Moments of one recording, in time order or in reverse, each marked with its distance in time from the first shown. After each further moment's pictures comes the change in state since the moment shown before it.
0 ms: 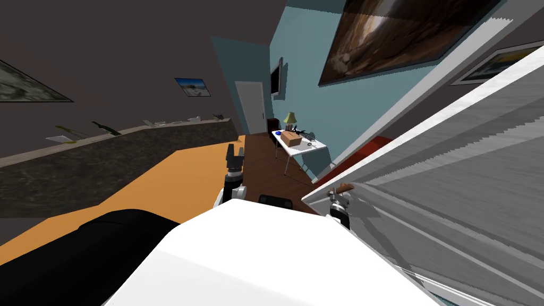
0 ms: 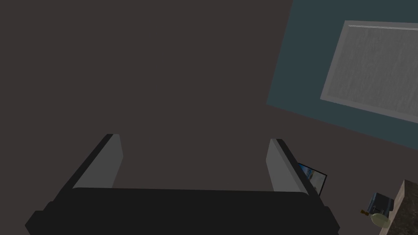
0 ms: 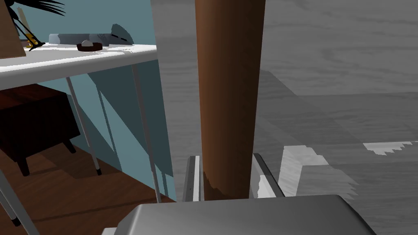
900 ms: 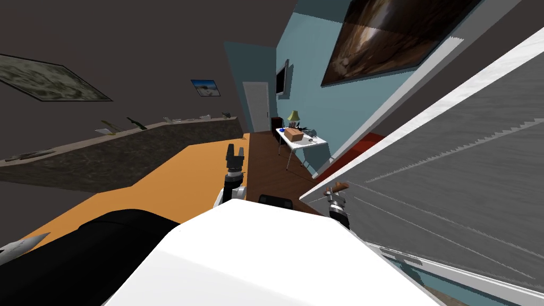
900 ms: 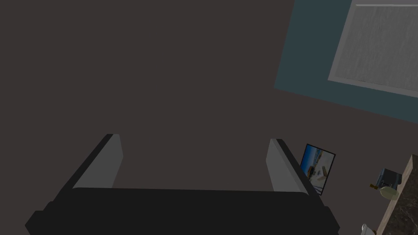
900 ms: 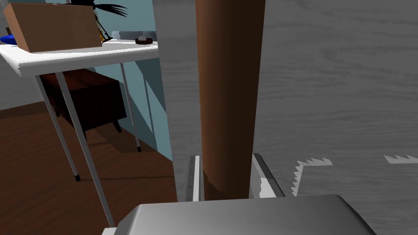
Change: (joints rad) arm 0.049 -0.027 0.087 -0.045 0.063 -0.033 -0.074
